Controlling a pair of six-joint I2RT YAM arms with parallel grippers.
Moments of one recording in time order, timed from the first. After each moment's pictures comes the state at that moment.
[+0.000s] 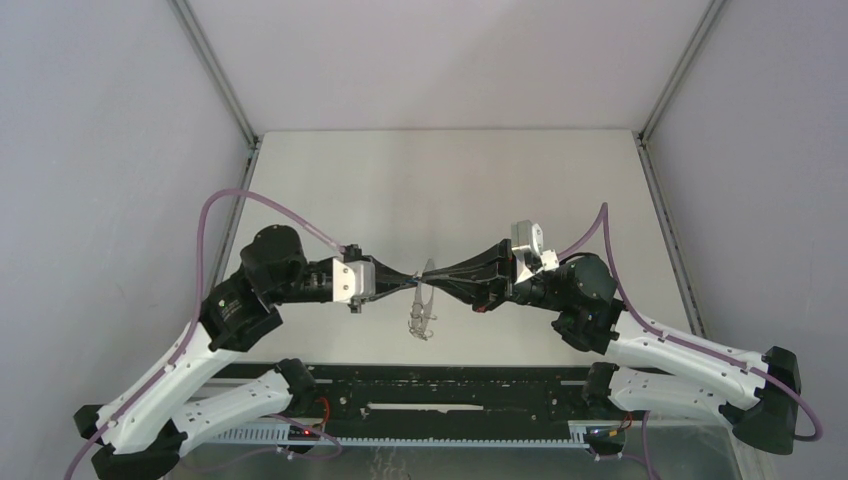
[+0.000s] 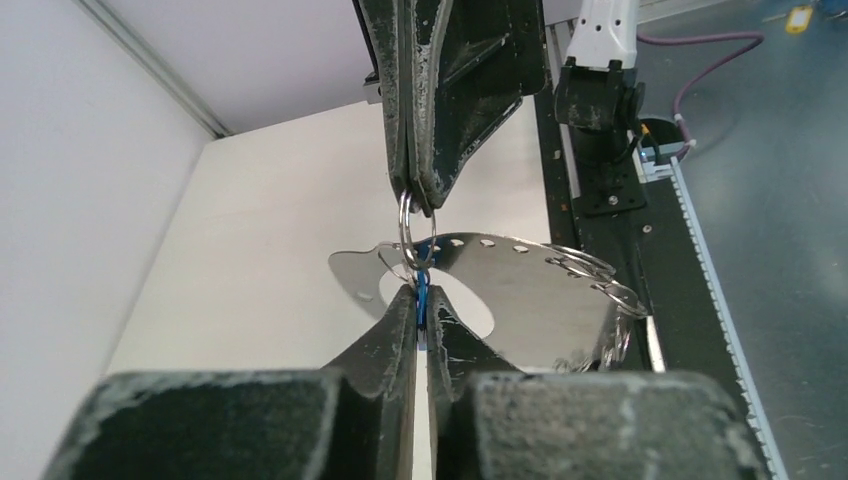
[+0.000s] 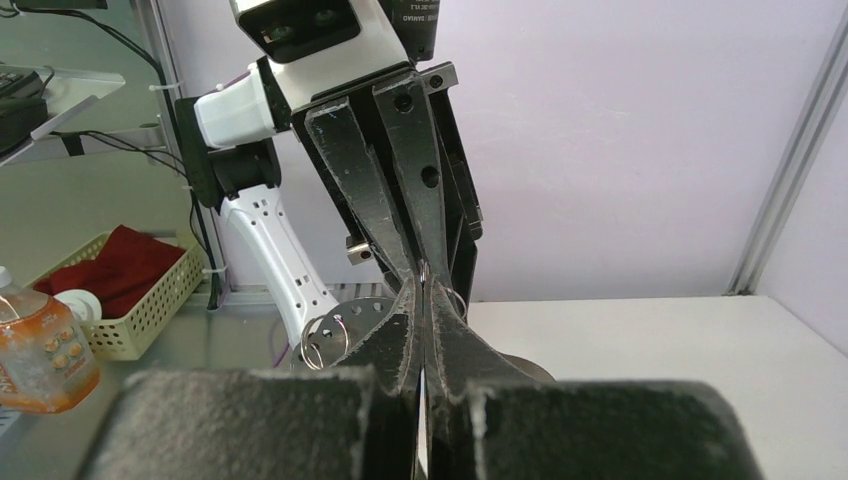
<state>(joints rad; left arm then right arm) -0.83 0.76 1.07 -0.45 0.65 0.42 1.05 0.92 0.75 0.63 -0.42 0.18</state>
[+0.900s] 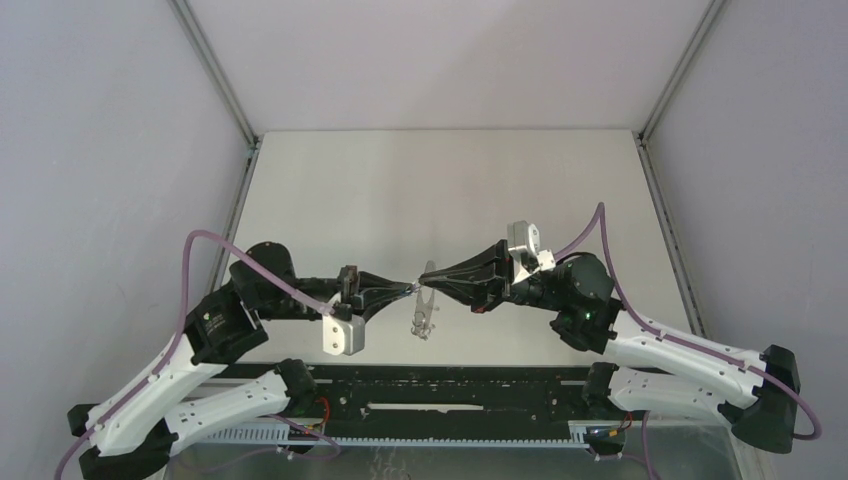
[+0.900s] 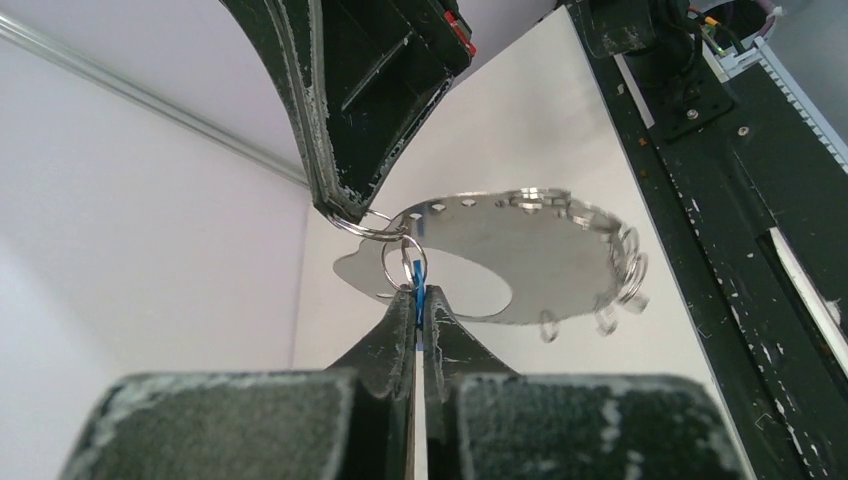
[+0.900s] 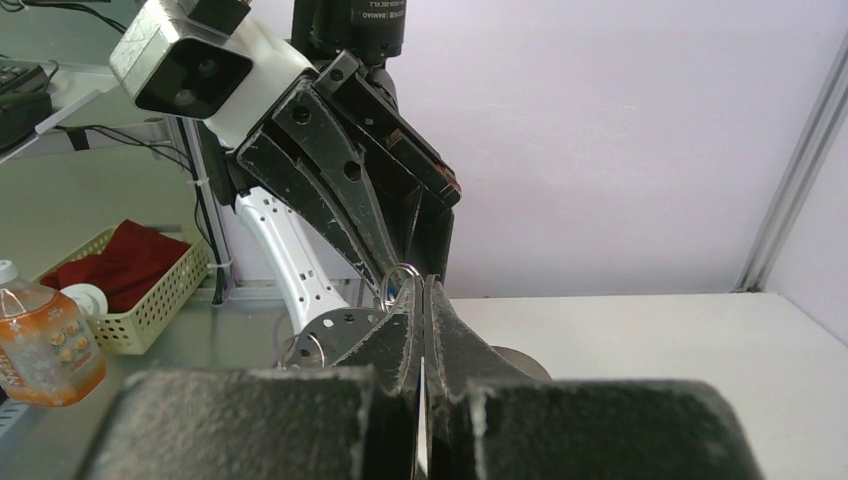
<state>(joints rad) -0.93 0.69 1.05 -0.53 0.58 0.85 1.05 0.93 0.75 0.63 -0.43 0.18</state>
